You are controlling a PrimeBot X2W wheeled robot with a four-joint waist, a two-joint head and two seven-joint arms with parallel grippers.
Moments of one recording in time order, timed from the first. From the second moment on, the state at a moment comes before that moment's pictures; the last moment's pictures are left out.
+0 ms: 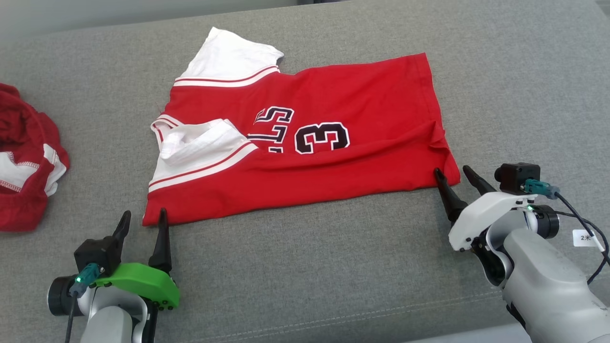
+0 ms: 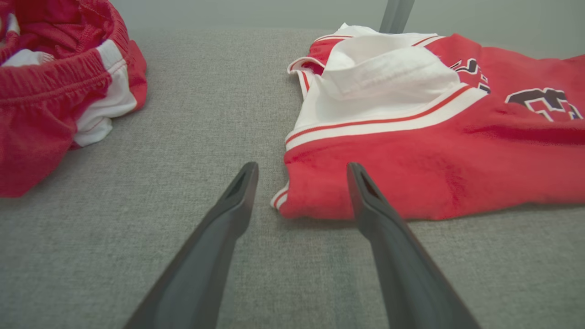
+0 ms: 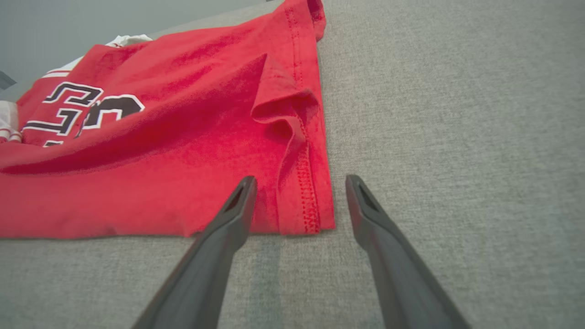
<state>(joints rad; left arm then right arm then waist) -0.25 0.13 -0.03 0.55 -0.23 -0.12 -0.26 -0.60 -0.26 0.50 0.88 0.70 0.13 -0.25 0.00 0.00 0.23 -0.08</state>
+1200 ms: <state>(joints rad) -0.13 0.08 0.02 0.58 -0.25 -0.13 -0.26 -0.42 -0.34 0.47 0.78 0.83 0.13 -0.25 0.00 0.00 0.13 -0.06</state>
